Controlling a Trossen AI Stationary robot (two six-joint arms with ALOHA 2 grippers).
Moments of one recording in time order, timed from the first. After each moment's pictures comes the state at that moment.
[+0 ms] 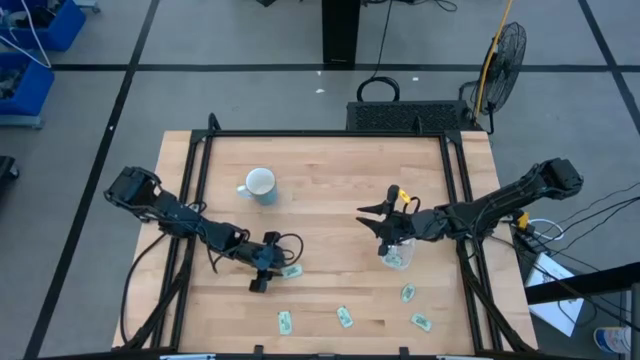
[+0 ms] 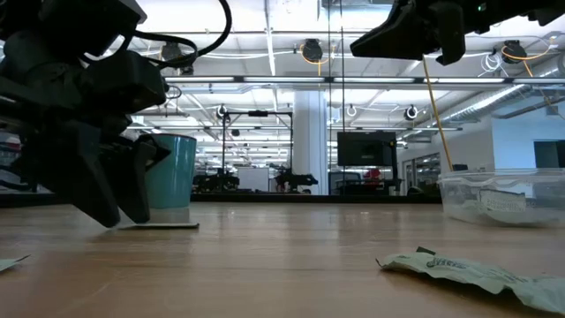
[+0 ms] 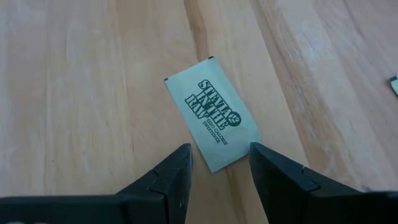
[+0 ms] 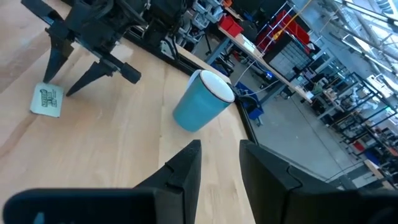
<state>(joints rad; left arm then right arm) -0.40 1.60 0.55 0.15 -0.02 -0.18 0.31 1.17 0.56 0.34 0.60 -0.49</state>
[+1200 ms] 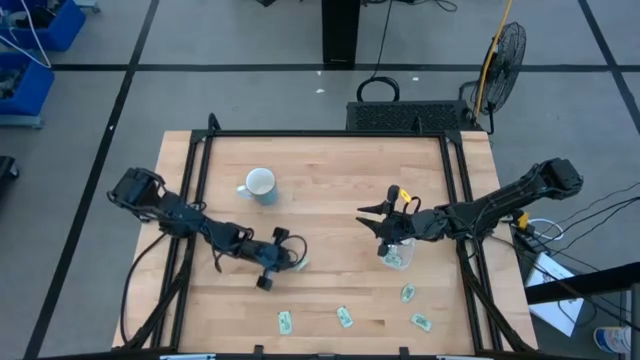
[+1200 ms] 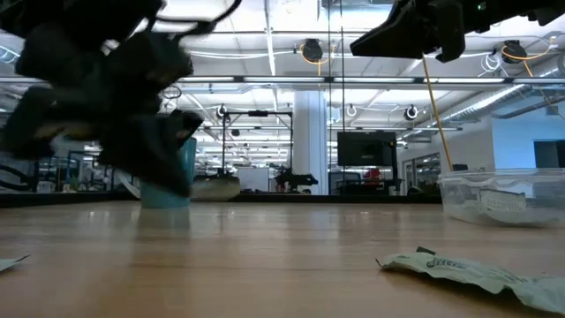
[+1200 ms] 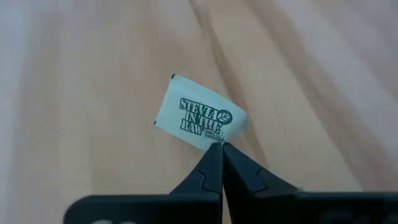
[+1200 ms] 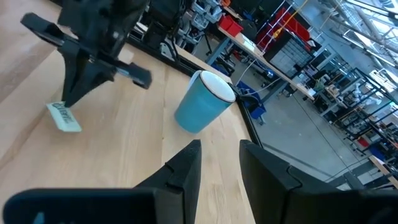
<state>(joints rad) -0.37 1.62 0.61 0.24 -0.14 0.08 0.31 1.17 0.56 0.35 0.60 -0.46</state>
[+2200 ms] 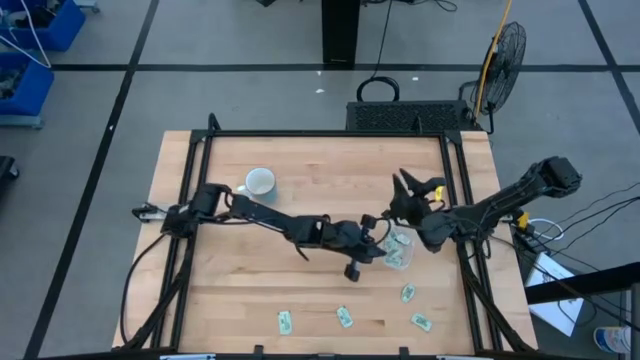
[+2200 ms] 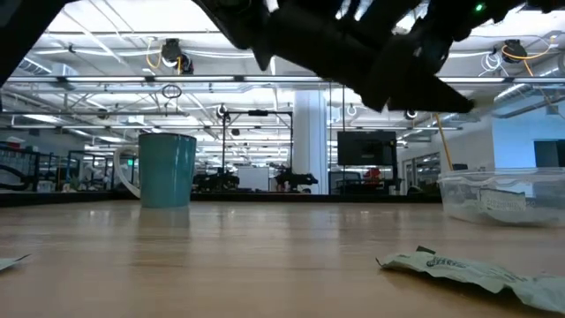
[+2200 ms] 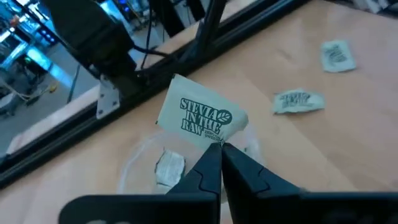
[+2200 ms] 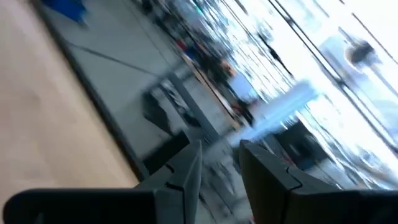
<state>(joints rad) -0.15 2.22 1.57 0.24 0.01 0.47 0.40 1.16 0.56 0.49 1.55 -0.75</state>
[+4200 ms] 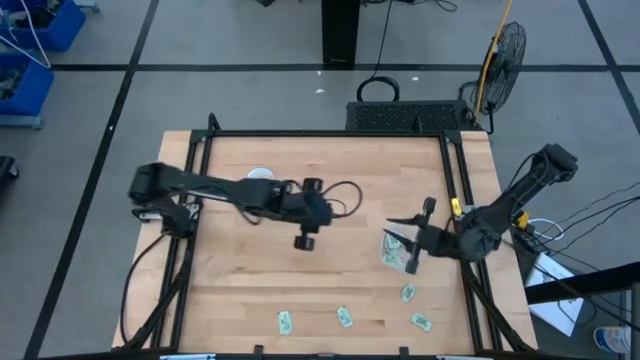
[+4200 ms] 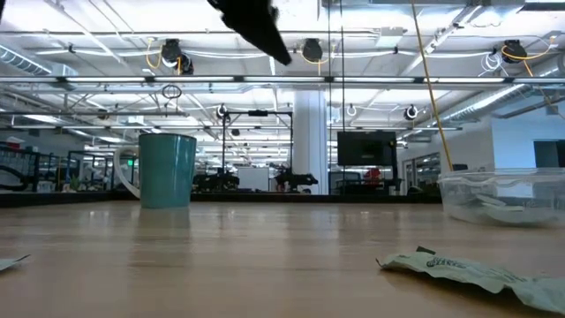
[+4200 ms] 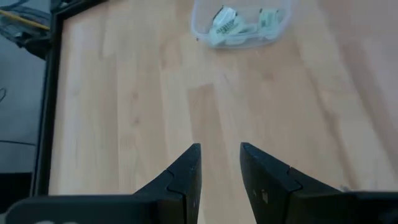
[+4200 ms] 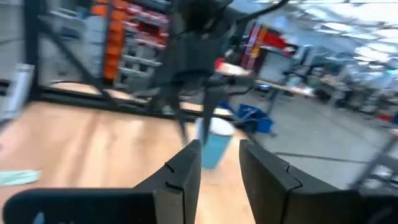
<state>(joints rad) -0.12 1.69 1.49 -0.67 -0.20 0.21 0.73 0.97 0.60 0.27 1.02 -0.18</state>
